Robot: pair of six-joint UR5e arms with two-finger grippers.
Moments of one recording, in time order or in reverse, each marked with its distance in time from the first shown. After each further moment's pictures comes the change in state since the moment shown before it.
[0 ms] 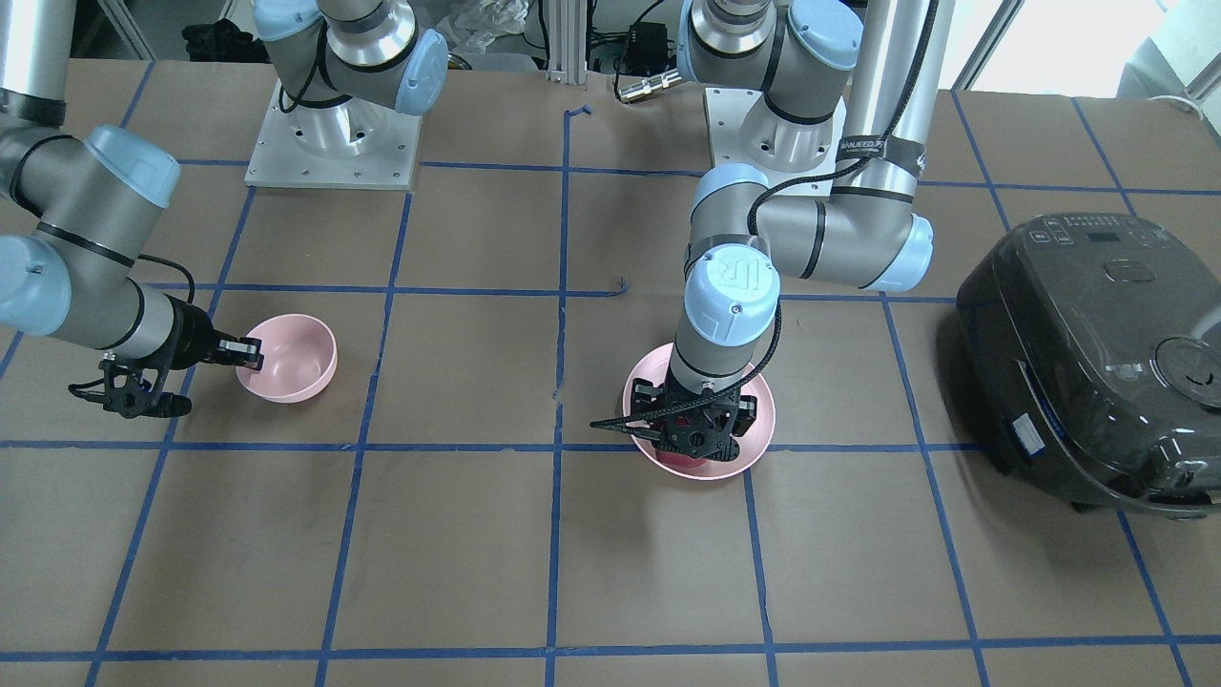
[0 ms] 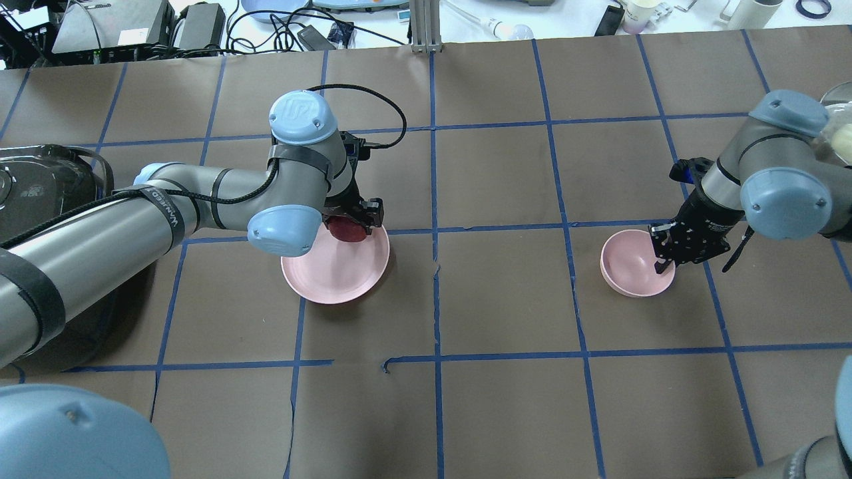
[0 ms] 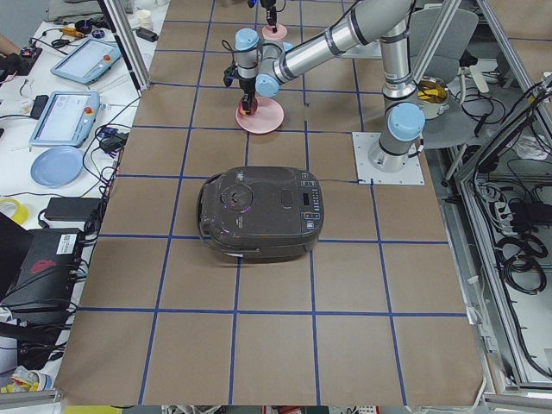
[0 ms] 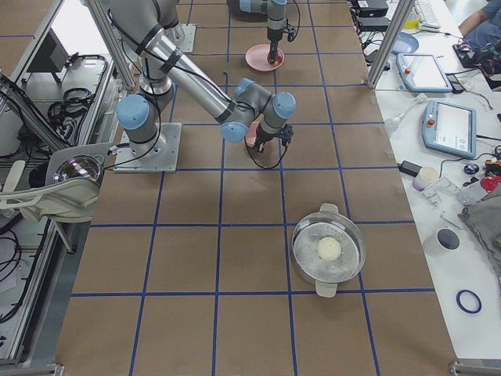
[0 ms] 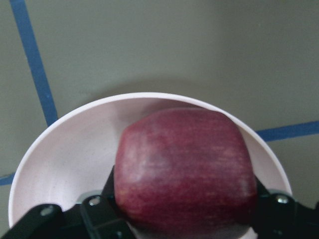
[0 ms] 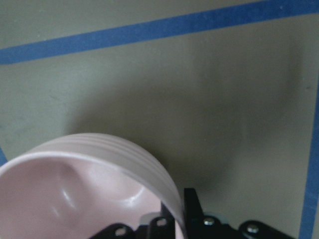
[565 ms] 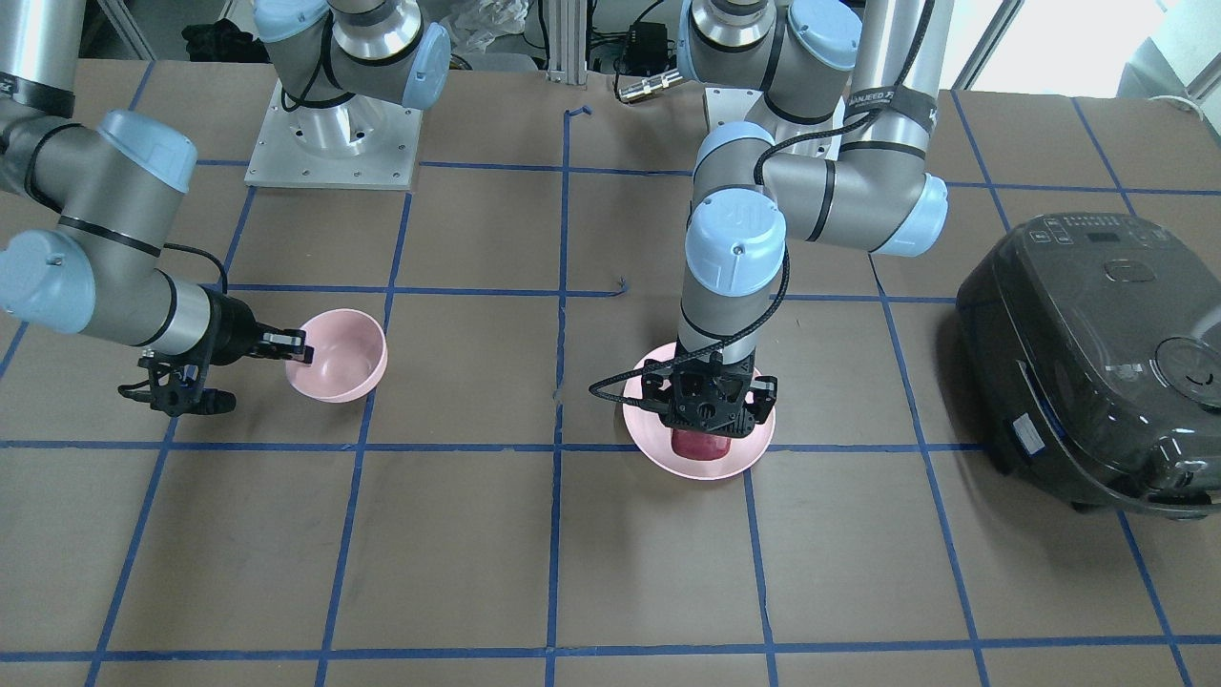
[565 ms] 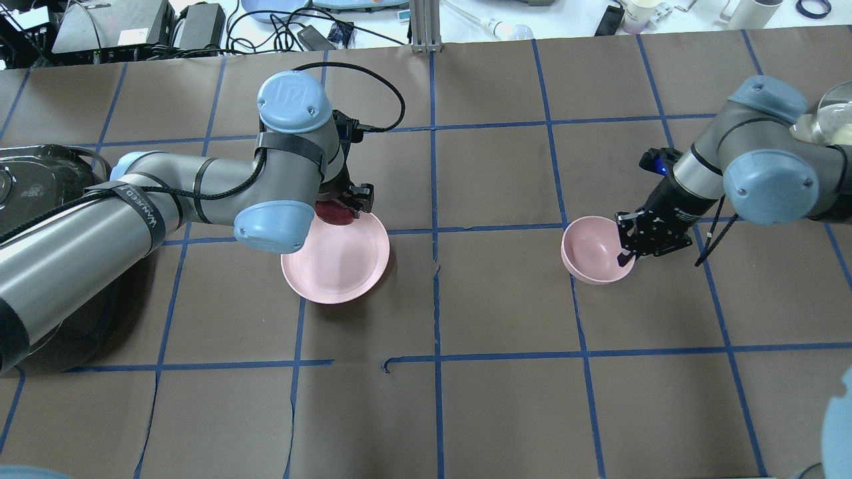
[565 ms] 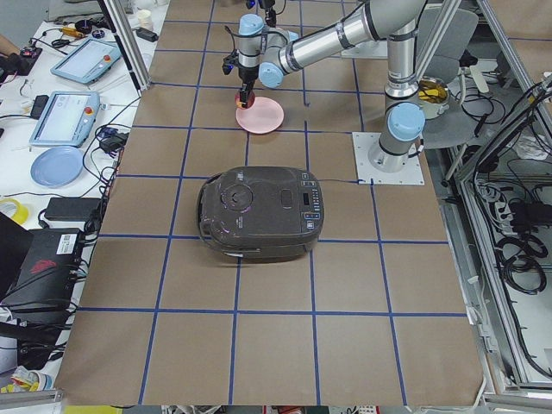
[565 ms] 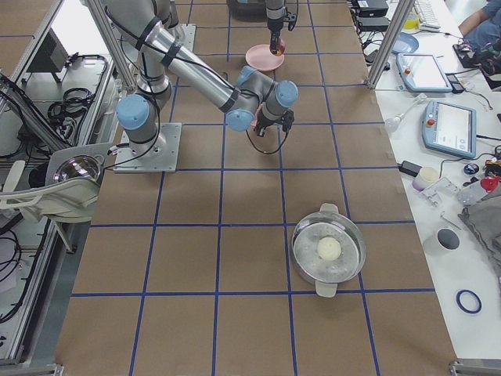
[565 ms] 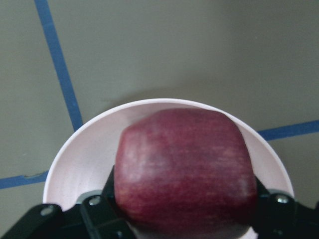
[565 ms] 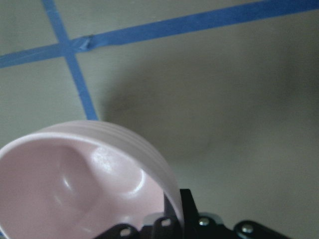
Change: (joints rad) left arm -0.011 0.086 0.006 -0.016 0.072 0.020; right arm 0.126 -0.028 -0.052 0.121 0.158 0.067
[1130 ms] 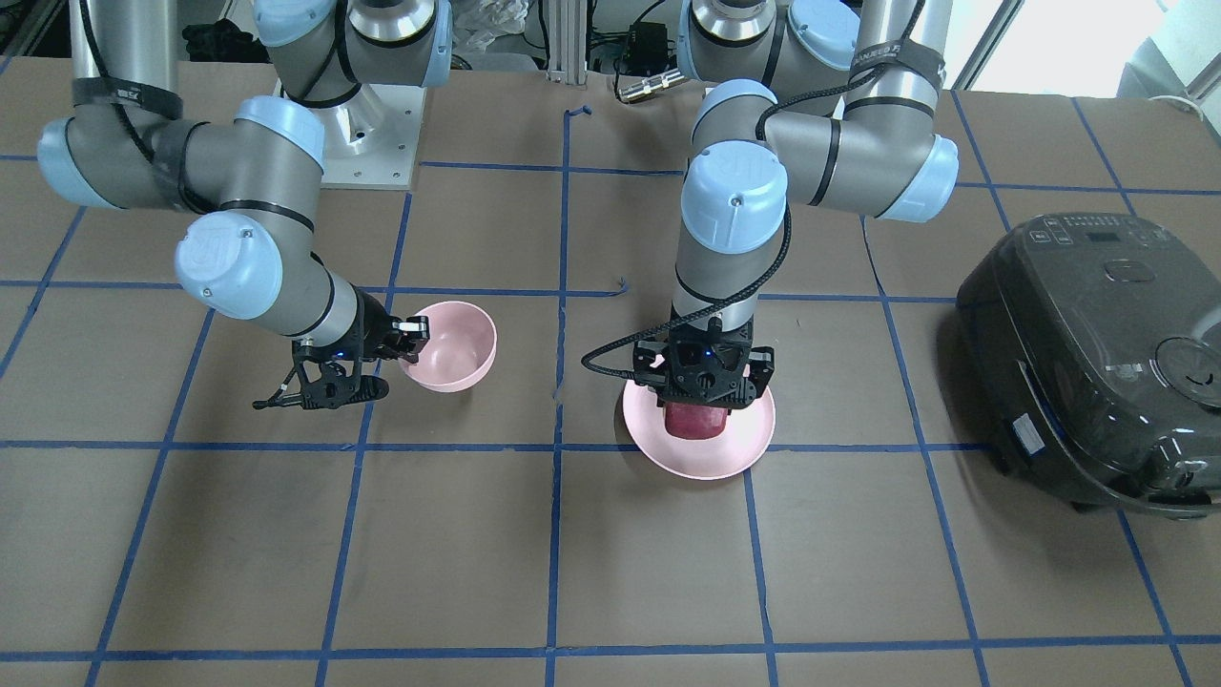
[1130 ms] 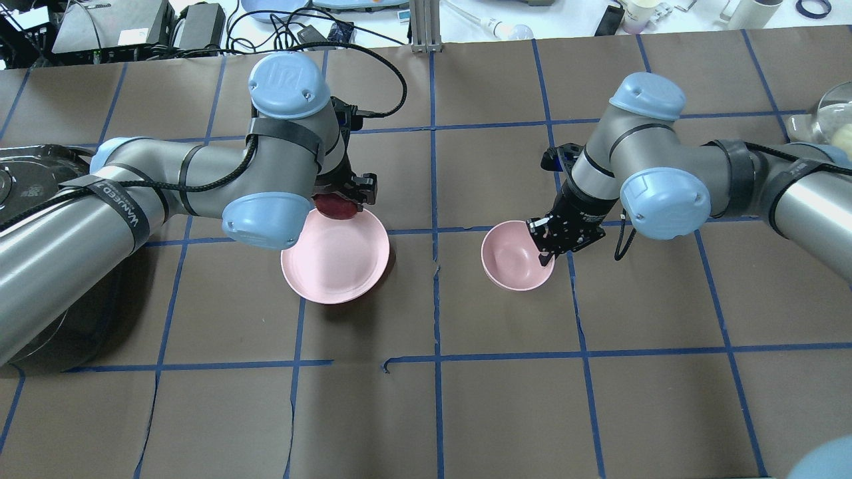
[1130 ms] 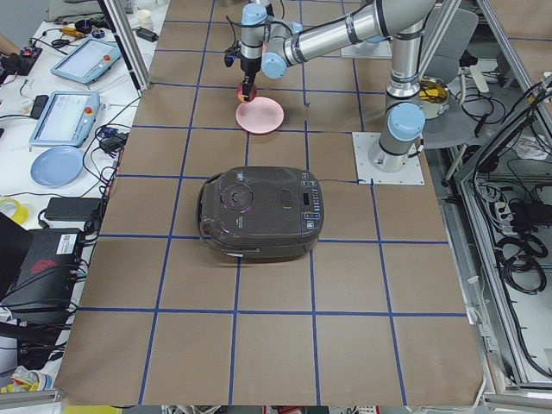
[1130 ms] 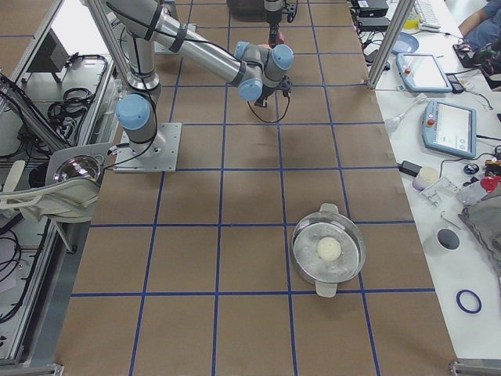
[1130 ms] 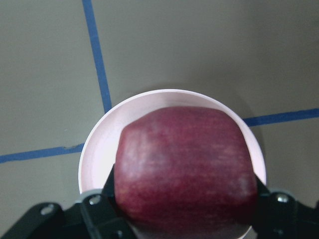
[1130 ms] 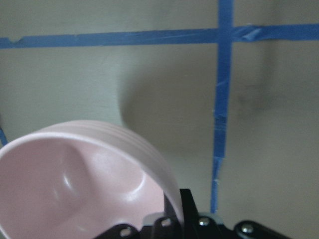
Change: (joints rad) left arm -0.038 0.053 0.038 -0.083 -0.019 -0.092; right arm 0.246 0.005 -0.001 -0.112 0.014 0.030
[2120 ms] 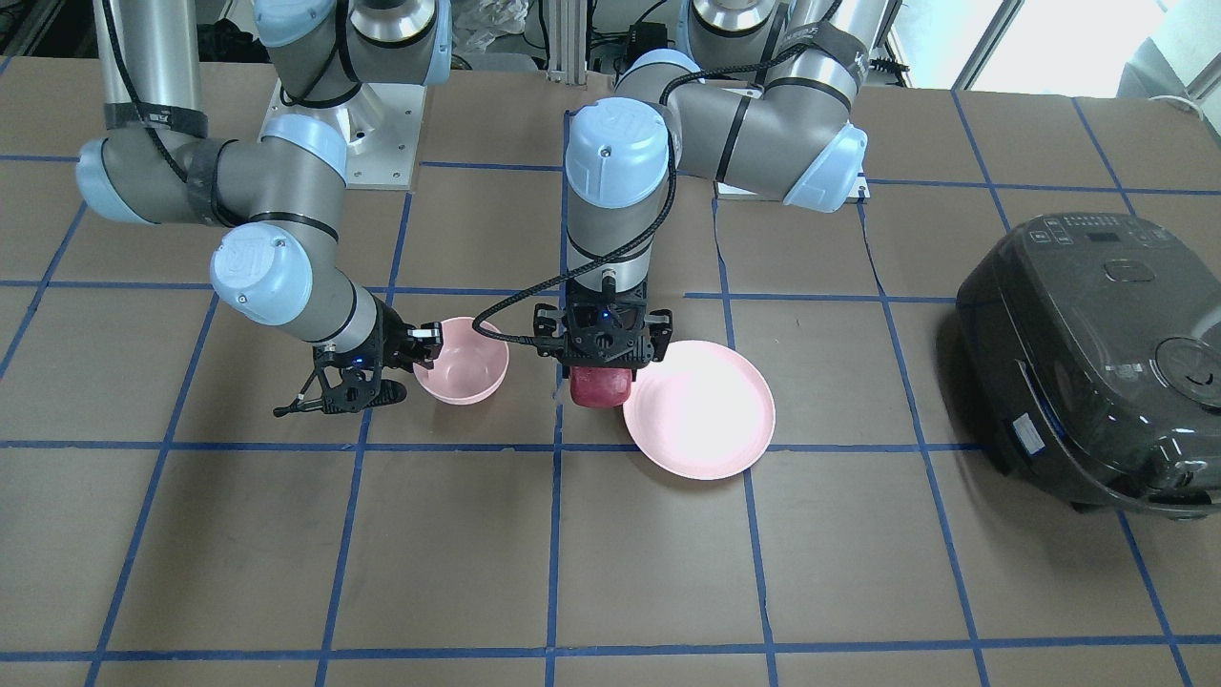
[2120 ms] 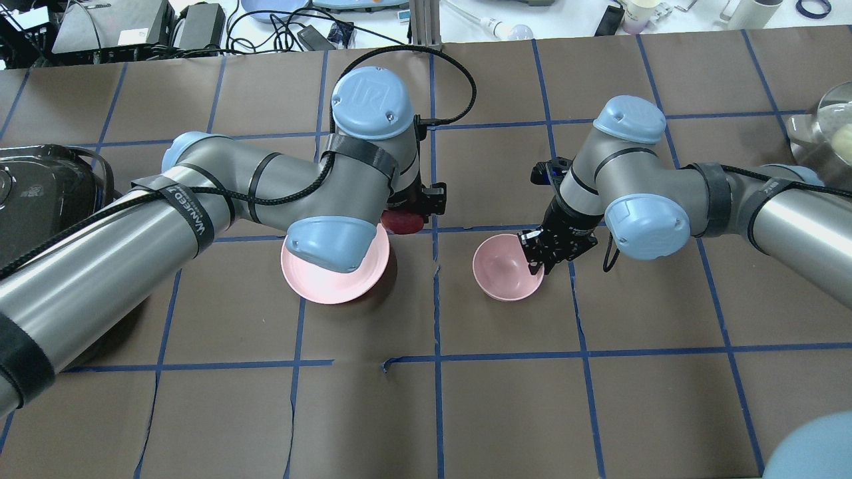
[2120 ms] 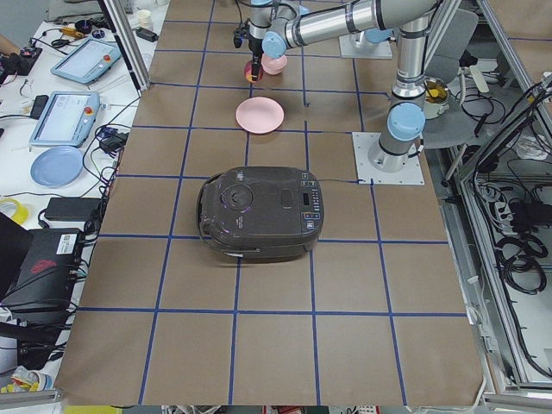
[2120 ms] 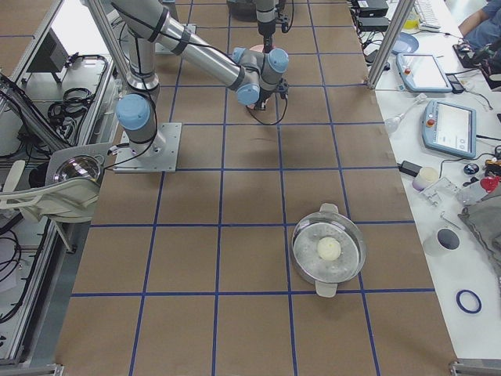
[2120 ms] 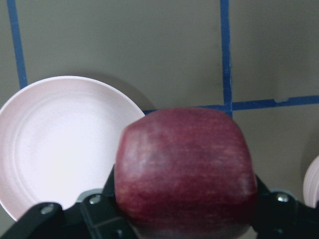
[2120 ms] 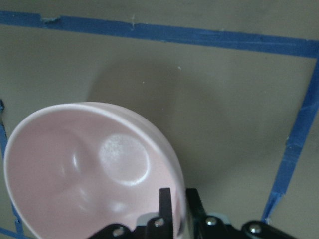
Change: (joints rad) left arm -0.164 -0.023 0.032 -0.004 -0.037 -0.286; right arm 0.010 0.023 0.044 -0.094 -0.017 0.001
